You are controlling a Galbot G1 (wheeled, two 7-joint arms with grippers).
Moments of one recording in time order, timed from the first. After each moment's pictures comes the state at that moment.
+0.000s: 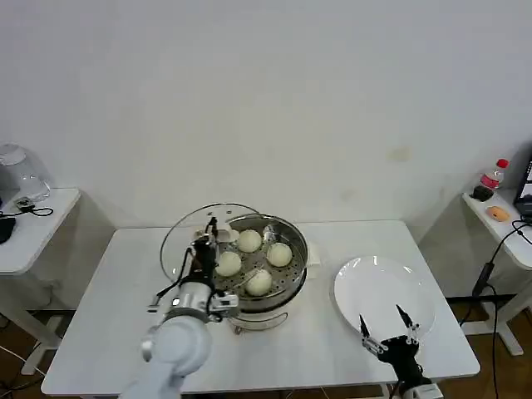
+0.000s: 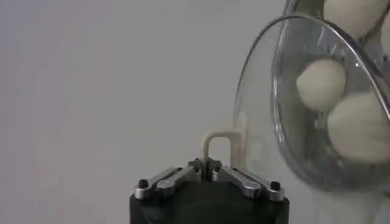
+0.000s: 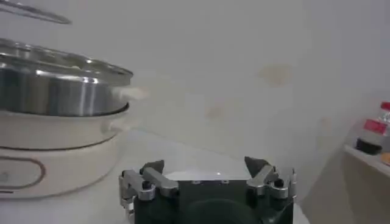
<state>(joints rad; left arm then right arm) 1.07 -1.31 -0.16 -2.02 1.38 0.43 0.30 -1.68 1.51 0.75 2.00 -0.11 0.11 -0.25</state>
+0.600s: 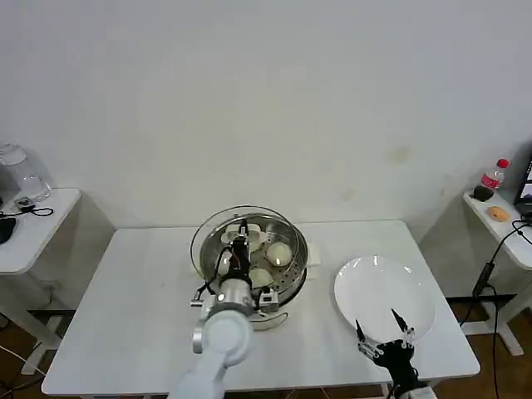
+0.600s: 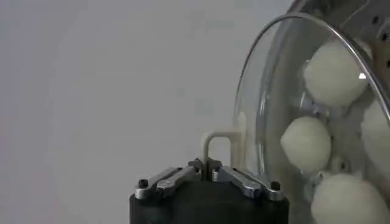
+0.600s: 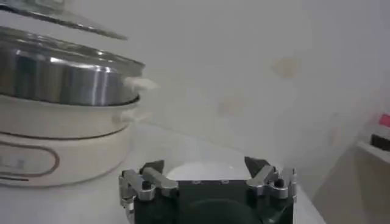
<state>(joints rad) 1.02 -1.49 -0.07 -1.86 1.59 0.42 0.30 -1.68 1.52 0.74 1.98 -0.13 0.13 -0.25</state>
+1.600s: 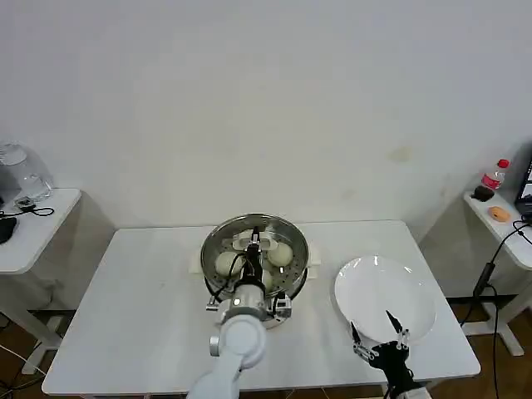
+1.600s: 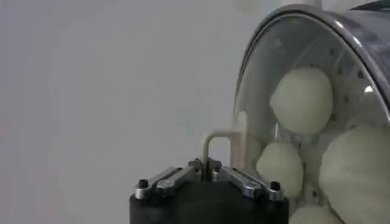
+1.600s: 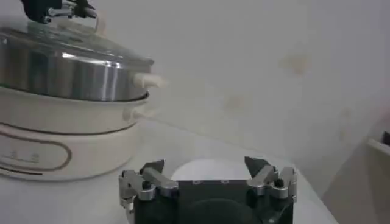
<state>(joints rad) 1.03 -1.55 -0.05 -1.79 1.65 0.41 0.28 -1.68 1.52 0.72 1.97 -0.14 0.13 -0.26</state>
